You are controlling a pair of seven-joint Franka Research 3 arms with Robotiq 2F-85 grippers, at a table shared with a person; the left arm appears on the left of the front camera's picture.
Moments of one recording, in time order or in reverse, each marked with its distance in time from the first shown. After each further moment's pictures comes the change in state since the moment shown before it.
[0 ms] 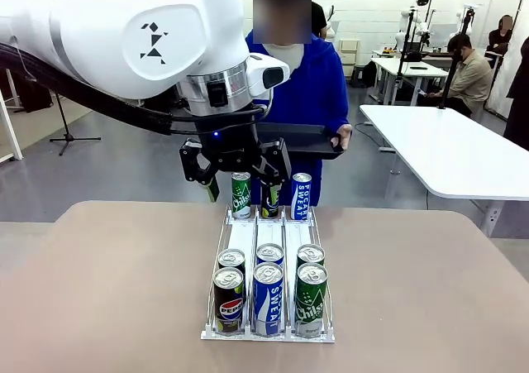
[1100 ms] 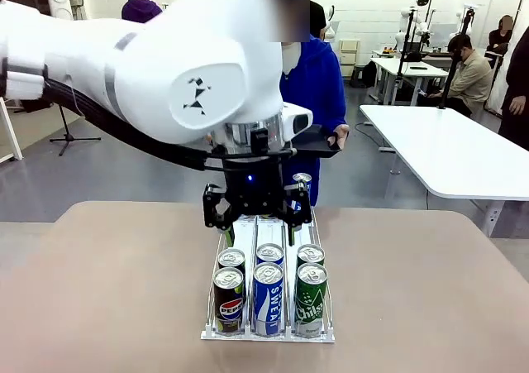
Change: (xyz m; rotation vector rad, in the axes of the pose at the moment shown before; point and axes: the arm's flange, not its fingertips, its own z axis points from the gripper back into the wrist) left arm -0.022 -0.035 -0.058 0.045 0.117 0.172; right arm 0.000 0.000 0.000 -0.001 0.000 0.000
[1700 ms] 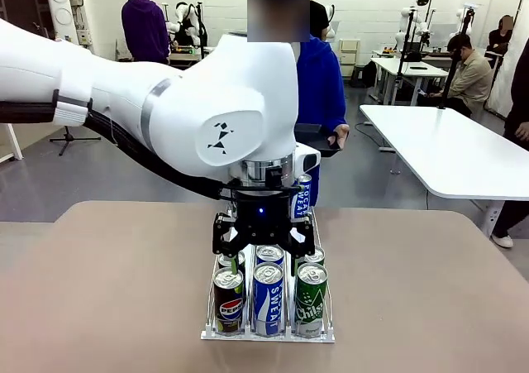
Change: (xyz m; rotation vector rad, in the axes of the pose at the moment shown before) left arm 0.001 -0.009 -0.049 0.049 0.071 -0.021; right arm 0.000 0.000 0.000 0.000 0.000 0.000
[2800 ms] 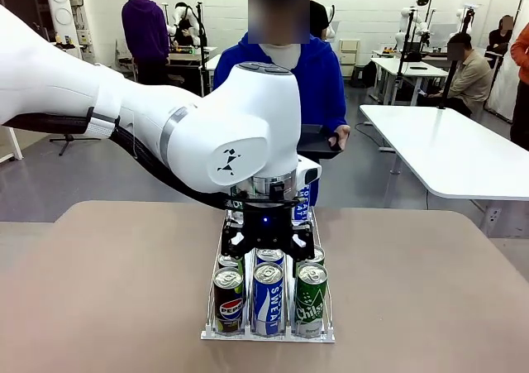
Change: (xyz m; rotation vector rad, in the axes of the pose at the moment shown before) left arm 0.029 -0.003 -0.035 0.003 -0.027 -0.032; right arm 0.000 0.000 0.000 -0.001 0.000 -0.001
